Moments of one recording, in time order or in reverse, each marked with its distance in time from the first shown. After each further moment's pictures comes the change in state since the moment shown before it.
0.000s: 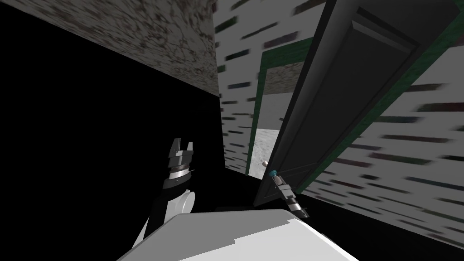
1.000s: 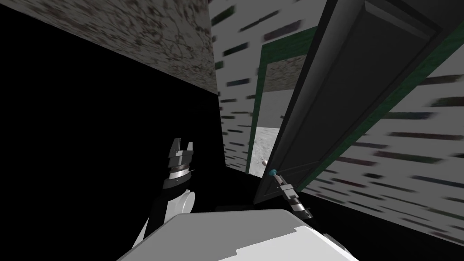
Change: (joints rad) arm 0.007 -0.034 0.005 -0.011 0.004 -0.040 -0.028
